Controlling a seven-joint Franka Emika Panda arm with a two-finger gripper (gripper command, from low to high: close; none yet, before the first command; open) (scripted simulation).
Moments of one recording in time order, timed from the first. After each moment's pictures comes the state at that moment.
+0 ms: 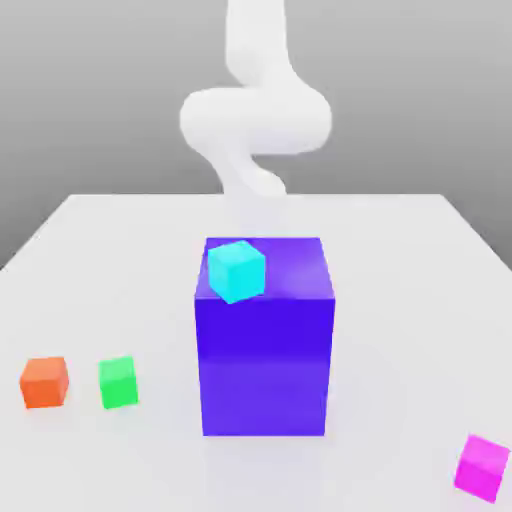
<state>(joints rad) 0.02 -0.71 0.02 -2.30 -0.01 2.33 0.77</state>
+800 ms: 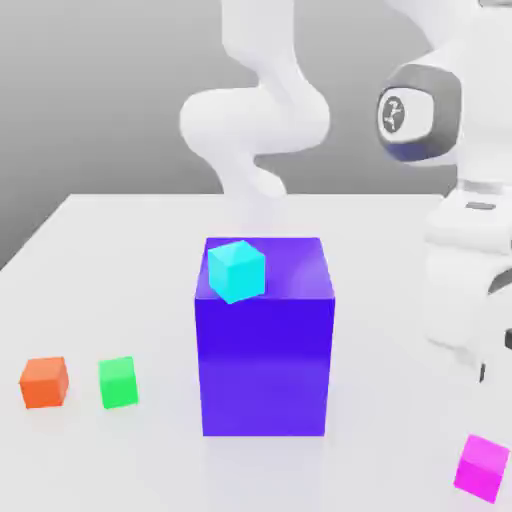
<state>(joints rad) 0.24 0.17 0.20 -2.30 -0.15 2.59 0.52</state>
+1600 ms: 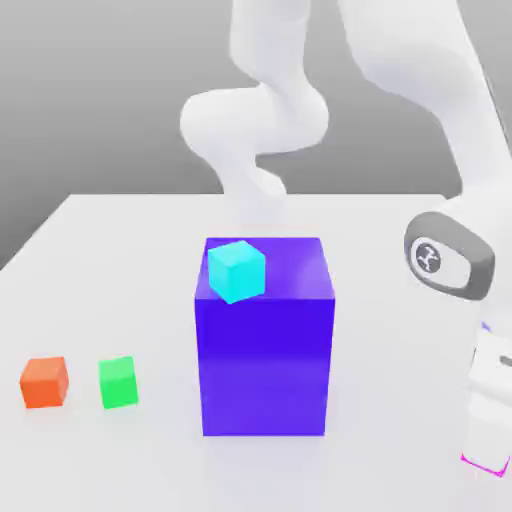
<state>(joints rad) 0.25 0.32 0.20 -2.32 -0.16 2.67 0.47</state>
